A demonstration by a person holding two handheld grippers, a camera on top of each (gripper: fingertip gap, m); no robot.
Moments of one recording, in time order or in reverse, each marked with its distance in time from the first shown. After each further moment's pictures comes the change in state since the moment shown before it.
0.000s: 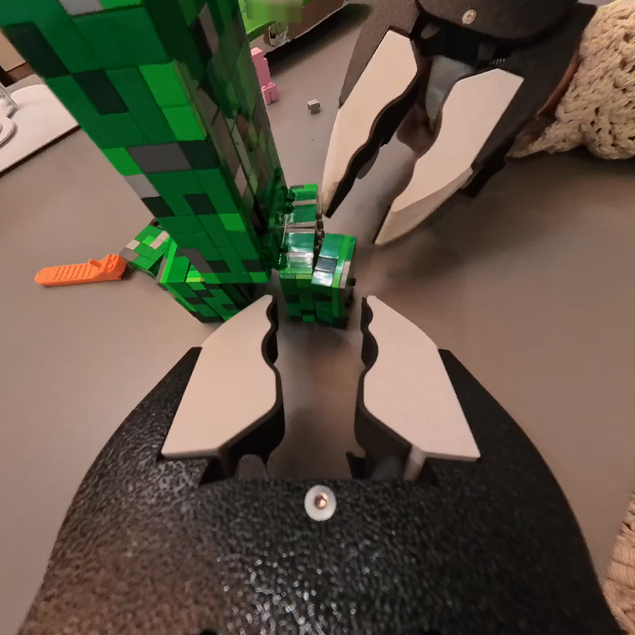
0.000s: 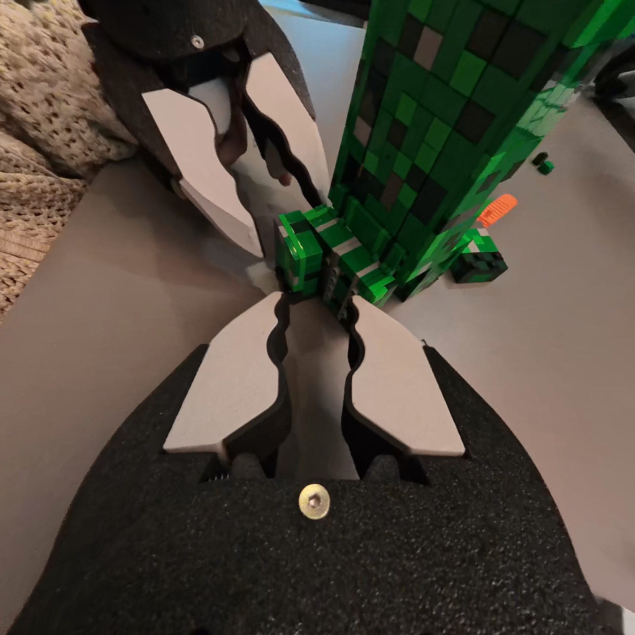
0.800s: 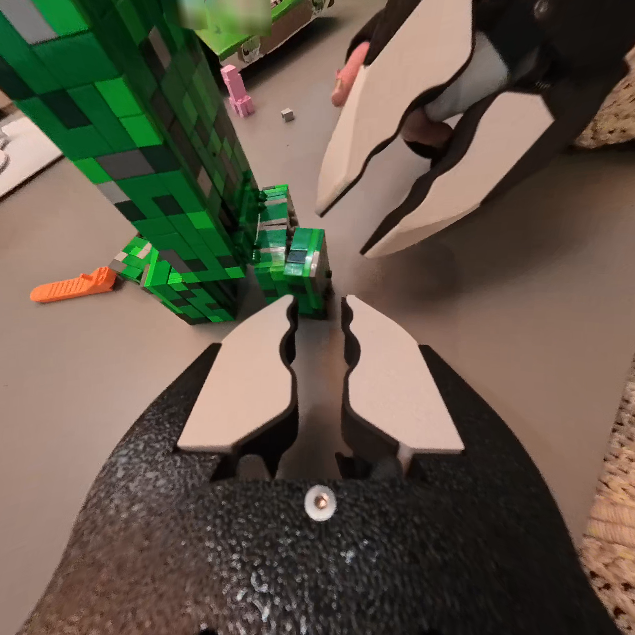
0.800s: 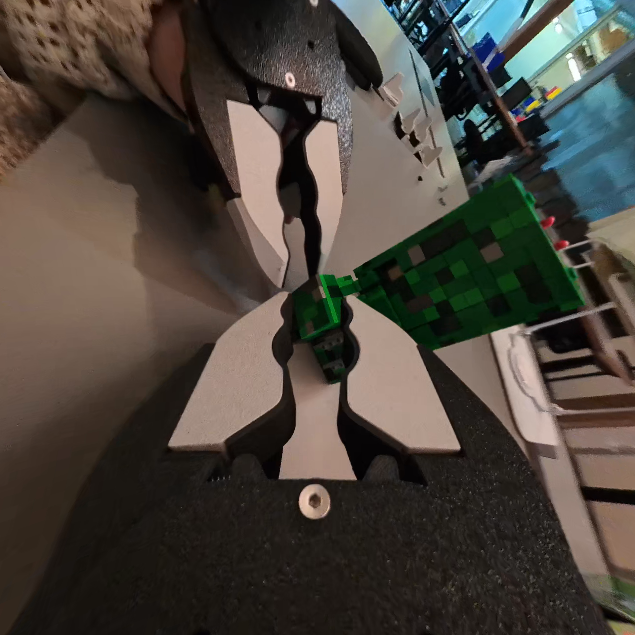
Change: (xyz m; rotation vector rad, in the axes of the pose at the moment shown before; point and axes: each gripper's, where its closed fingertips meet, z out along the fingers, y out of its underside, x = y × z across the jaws) left arm 0.013 0.001 -0.010 0.026 0.034 0.068; right arm -0.025 -0.033 0.005 0.005 0.226 -0.487
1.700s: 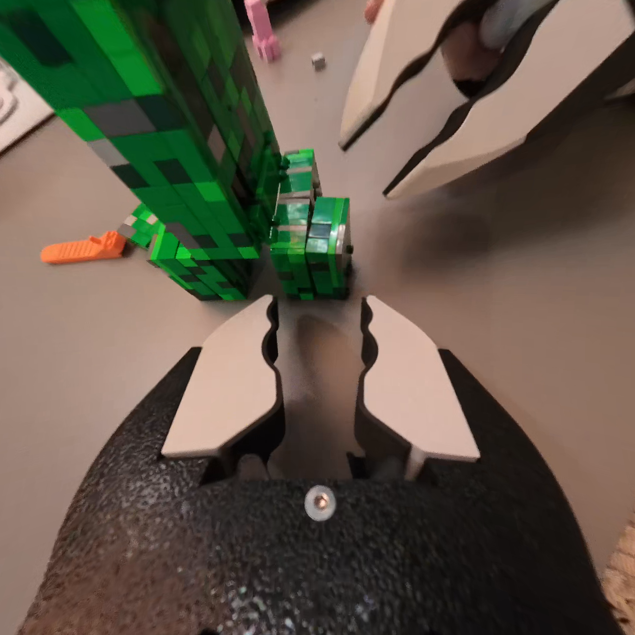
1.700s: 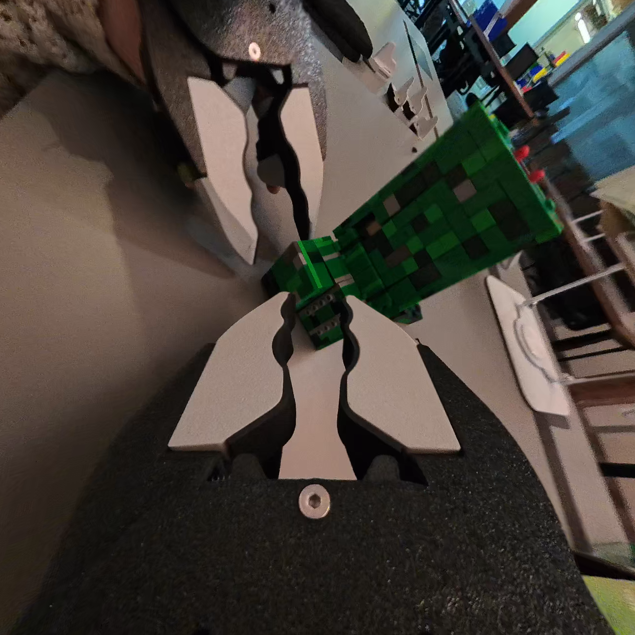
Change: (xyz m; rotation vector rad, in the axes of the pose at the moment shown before) left arm -0.011 0.015 0.009 -0.114 -0.081 -0.039; right arm 0.011 0.021 -0.011 -0.027 -0.002 0.069
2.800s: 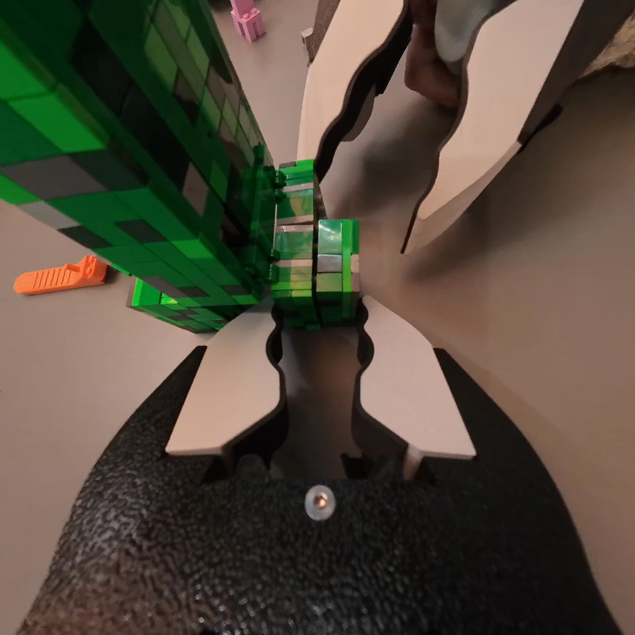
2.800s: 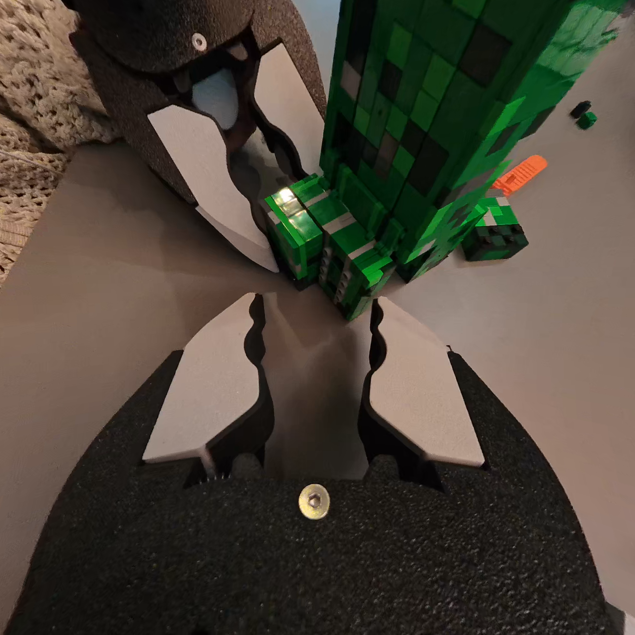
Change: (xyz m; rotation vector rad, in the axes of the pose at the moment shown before) left arm -0.005 -0.004 0.026 -0.062 0.035 0.041; right arm -0.007 0.034 0.019 -0.075 -0.293 0.438
